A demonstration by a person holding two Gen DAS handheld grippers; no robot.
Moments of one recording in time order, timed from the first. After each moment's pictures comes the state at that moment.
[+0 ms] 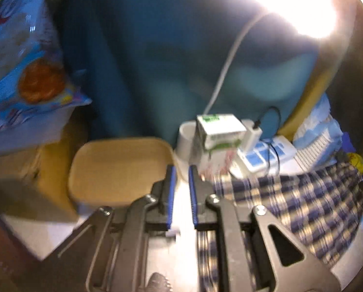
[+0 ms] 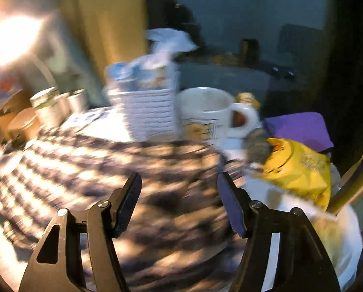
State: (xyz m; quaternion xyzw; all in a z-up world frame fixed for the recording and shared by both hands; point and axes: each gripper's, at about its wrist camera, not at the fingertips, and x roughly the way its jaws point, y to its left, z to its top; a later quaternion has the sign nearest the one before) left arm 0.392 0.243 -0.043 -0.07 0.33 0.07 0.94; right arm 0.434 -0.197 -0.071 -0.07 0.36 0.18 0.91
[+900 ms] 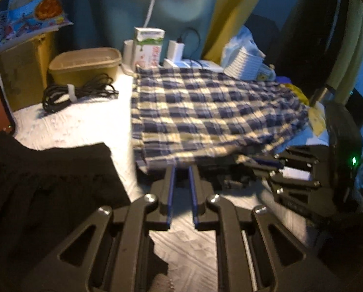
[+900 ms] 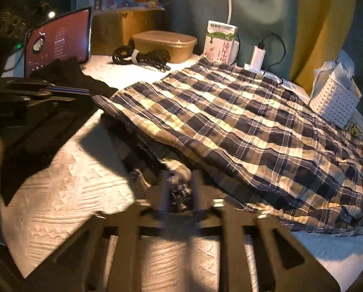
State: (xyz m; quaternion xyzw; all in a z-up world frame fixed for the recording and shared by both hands) left arm 0.212 0.159 -0.108 -0.10 0.40 -0.07 0.91; right arm 0.268 0.013 -0.136 -0.19 0.37 0.36 0.83
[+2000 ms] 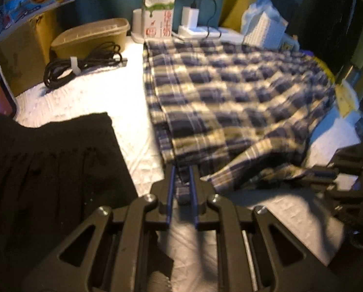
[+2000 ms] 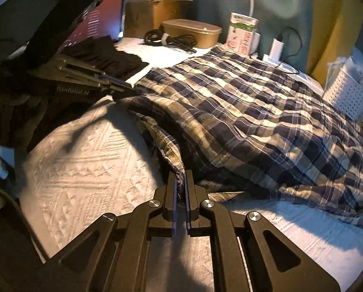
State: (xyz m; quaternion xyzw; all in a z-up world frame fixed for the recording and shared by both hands) left arm 0.243 0.163 -0.132 -0.06 0.46 -0.02 0.89; right arm 0.242 -0.025 -0.132 -0.24 0.38 0.43 0.78
